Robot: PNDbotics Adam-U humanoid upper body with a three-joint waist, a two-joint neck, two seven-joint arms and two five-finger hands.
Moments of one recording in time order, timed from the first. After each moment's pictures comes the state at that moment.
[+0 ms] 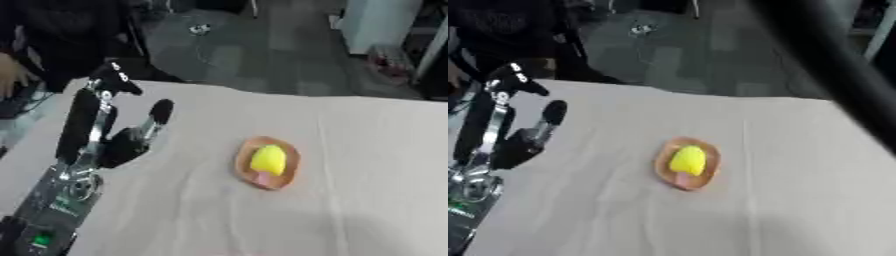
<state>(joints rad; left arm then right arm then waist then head) -0.14 0.49 -0.05 -1.98 -0.55 0.01 0.45 0.07 -0.38 0.00 -1.99 -0.01 -0.69 -0.11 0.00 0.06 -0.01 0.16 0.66</state>
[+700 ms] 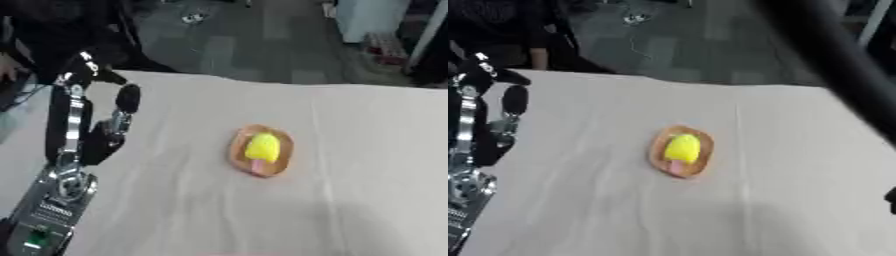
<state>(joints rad) -0.12 0.48 -0.07 -1.98 -0.48 -0.09 0.52 0.07 -0.38 0.03 -1.99 0.08 -0.70 -0.19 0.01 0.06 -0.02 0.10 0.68</state>
